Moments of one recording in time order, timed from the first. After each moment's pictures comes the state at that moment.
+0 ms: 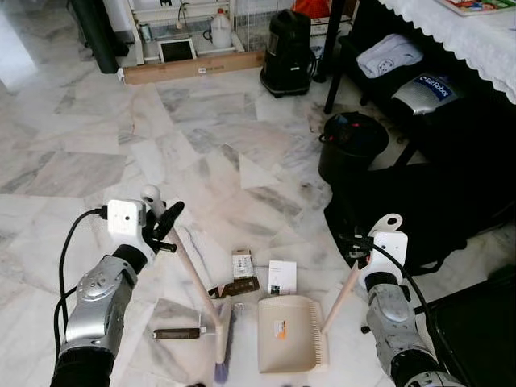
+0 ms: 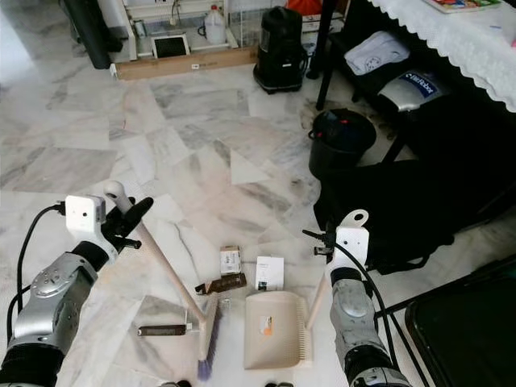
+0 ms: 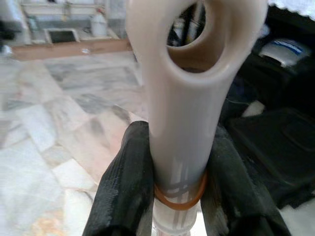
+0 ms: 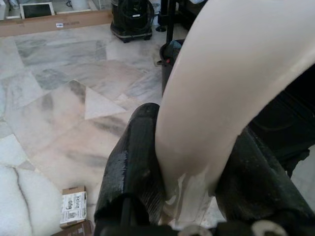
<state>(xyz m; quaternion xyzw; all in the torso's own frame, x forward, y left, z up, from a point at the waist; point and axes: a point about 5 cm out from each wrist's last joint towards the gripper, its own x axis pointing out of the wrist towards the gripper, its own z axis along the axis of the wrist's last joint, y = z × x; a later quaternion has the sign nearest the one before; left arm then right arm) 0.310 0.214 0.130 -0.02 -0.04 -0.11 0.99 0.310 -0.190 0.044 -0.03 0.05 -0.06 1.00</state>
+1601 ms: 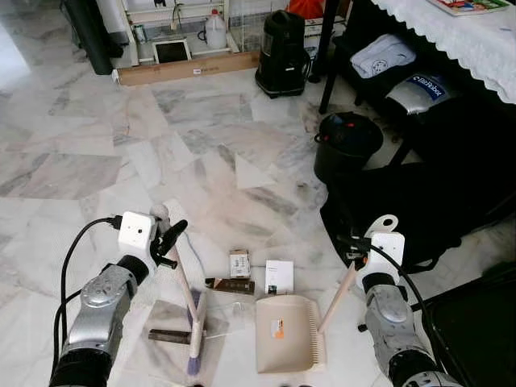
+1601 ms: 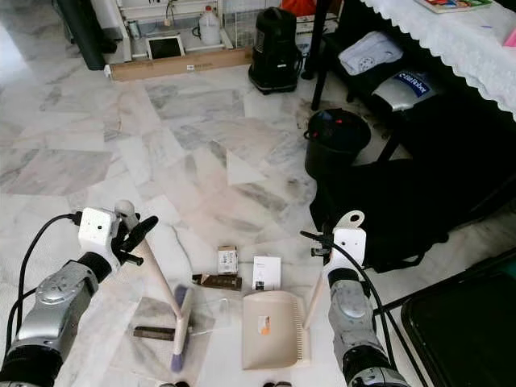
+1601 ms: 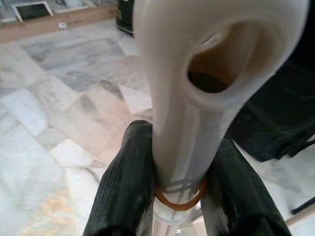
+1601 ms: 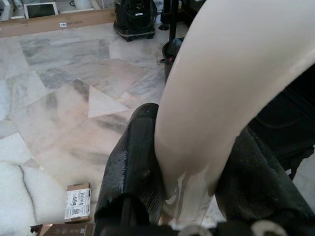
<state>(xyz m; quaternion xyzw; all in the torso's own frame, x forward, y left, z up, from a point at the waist) 0.309 0.210 0.106 0.03 0.03 -0.17 0.99 0.309 -0.188 0.041 -0.03 0.05 -0.05 1.00</state>
